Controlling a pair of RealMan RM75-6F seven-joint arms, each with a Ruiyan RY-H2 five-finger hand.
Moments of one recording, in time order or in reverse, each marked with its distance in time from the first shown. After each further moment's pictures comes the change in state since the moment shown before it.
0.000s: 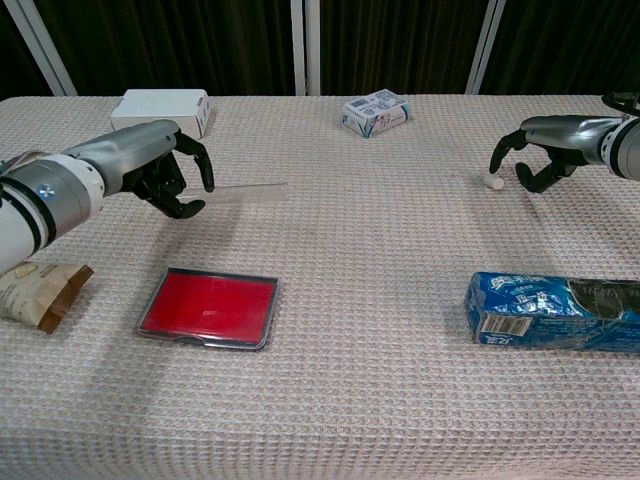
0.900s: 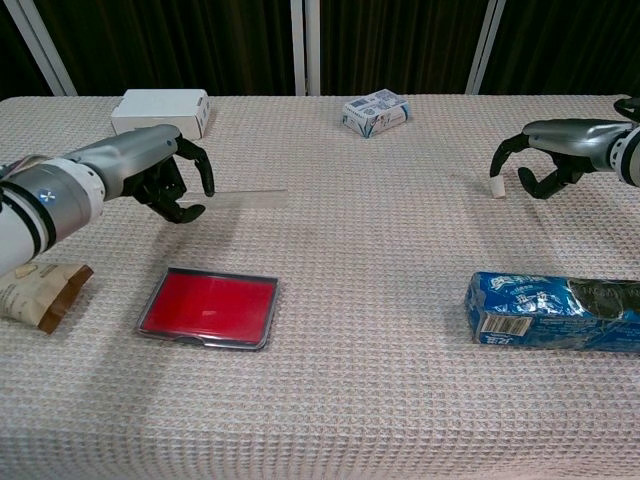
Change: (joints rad) left arm 0.002 0.000 0.008 -0.003 -0.001 -0.003 0.008; right arm -0.044 0.030 -0.032 -0.049 -0.139 0.062 0.070
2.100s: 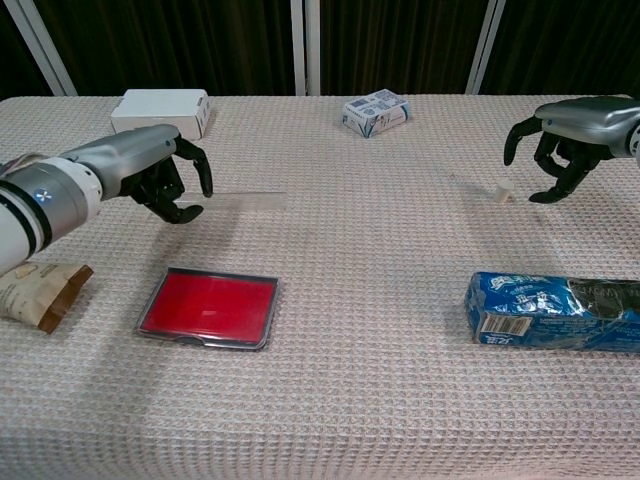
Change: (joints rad) left arm 0.000 0.012 0.004 -0.011 -0.004 -0.002 0.014; right arm -0.017 0.008 -0.001 0.006 -0.072 0.066 -0.048
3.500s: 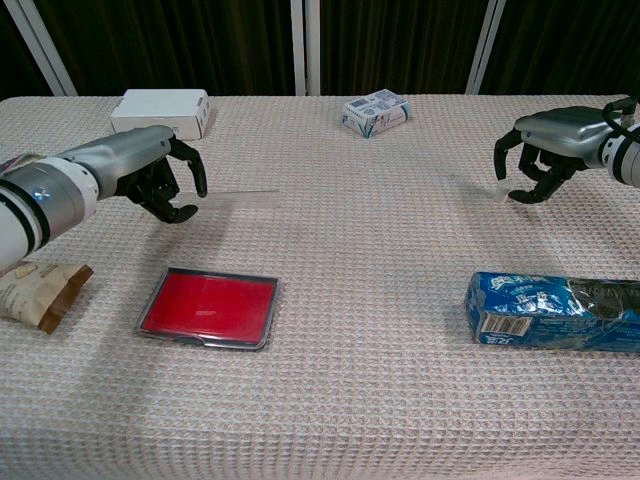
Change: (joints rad) left arm -0.001 0.001 -0.004 0.015 -0.018 -0.007 -0.003; right arm 0.017 -0.099 -0.006 0.171 -0.102 -0.007 0.080
